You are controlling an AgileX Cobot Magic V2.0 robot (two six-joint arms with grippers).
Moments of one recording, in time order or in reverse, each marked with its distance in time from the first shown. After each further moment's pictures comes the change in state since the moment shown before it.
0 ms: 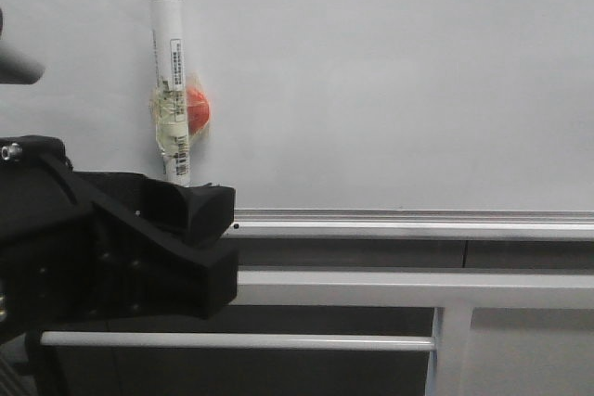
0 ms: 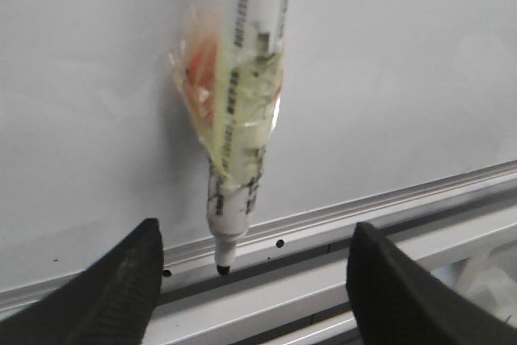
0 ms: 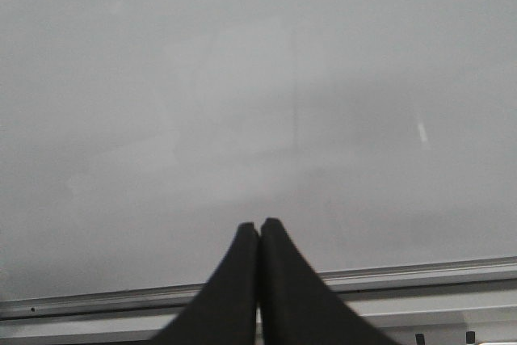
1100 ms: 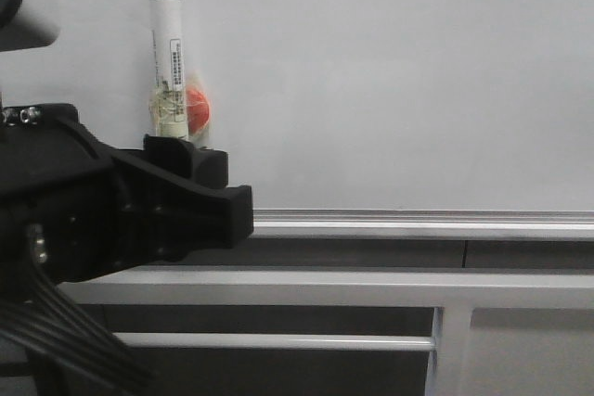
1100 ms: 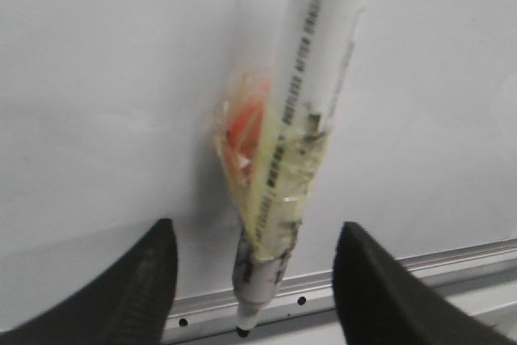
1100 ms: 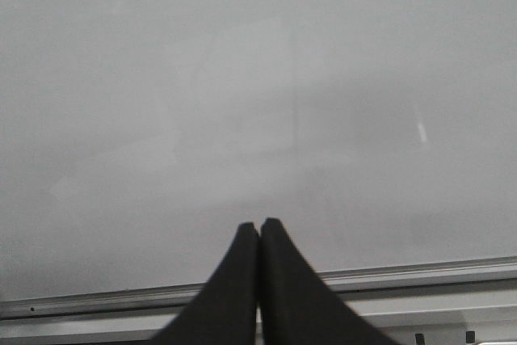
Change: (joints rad) left arm 0.031 0.002 -0.059 -0.063 0.000 0.006; right arm 0.000 0.000 0.000 0.000 0.000 0.000
